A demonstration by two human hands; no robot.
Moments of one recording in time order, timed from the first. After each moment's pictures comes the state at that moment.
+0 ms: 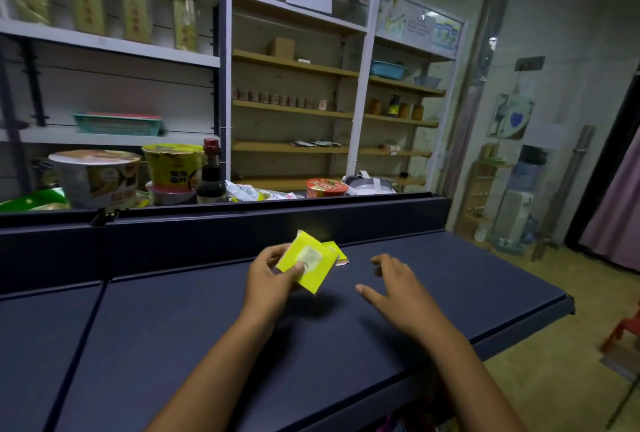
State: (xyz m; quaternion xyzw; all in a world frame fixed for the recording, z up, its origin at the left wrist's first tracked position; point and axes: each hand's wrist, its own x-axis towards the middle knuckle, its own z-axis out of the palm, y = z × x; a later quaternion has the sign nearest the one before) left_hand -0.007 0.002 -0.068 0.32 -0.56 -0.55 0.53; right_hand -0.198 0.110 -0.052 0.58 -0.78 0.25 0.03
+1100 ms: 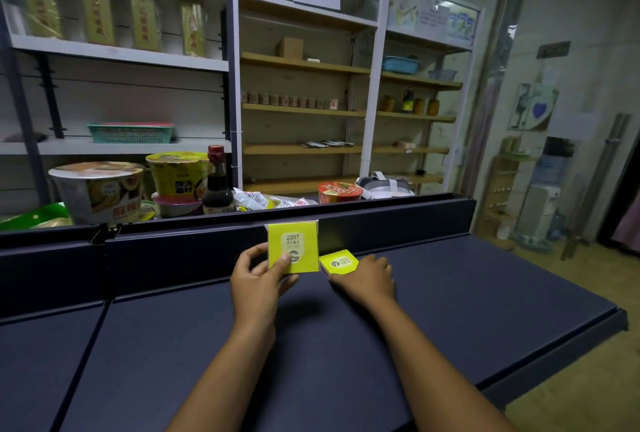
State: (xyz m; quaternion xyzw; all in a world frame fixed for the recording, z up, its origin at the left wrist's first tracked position) left_hand -0.002 -0.022 -0.055 0.29 -0.40 -0.61 0.62; right_hand -0.188 -0.027 -0.079 0.40 -0.87 0.27 -0.04
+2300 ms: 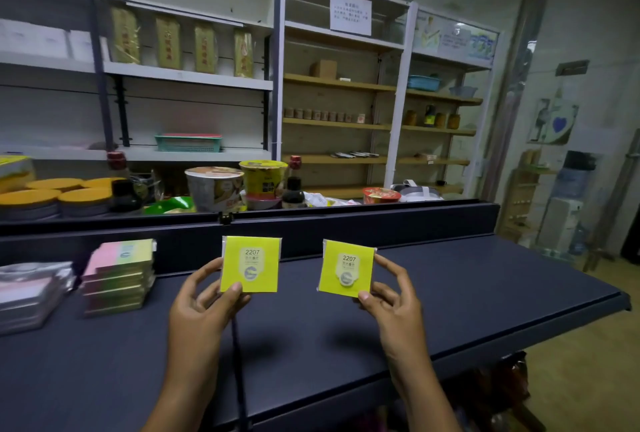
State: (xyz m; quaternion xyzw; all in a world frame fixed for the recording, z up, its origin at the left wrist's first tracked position) left_hand 0.256 0.071 -0.062 0.25 -0.45 -0.53 0.67; right_hand 0.028 0.153 -0.053 0.44 -0.51 0.70 -0.24
